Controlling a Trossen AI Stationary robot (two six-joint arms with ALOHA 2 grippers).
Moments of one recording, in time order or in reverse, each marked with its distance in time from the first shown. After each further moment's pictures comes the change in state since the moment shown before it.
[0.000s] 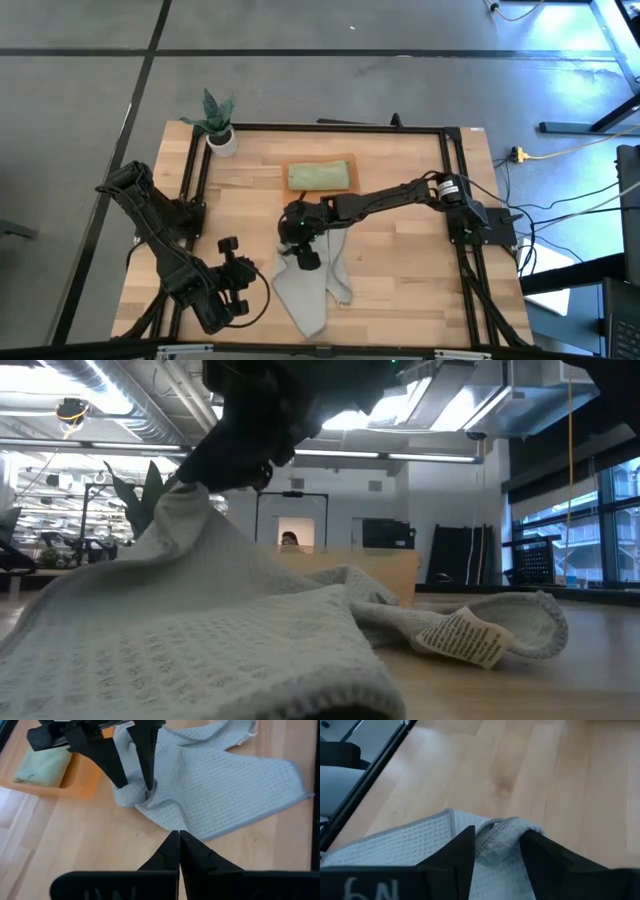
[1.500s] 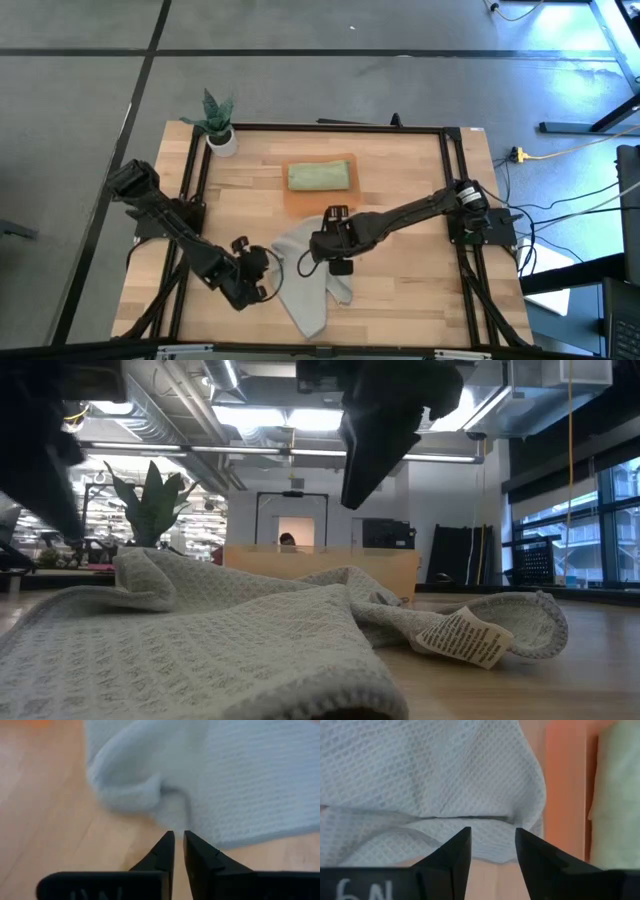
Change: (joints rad) left arm 0.140 0.000 -0.448 0.561 0.141 -0.077; right arm 0.179 -0.132 0.019 -0.715 0.577 0.226
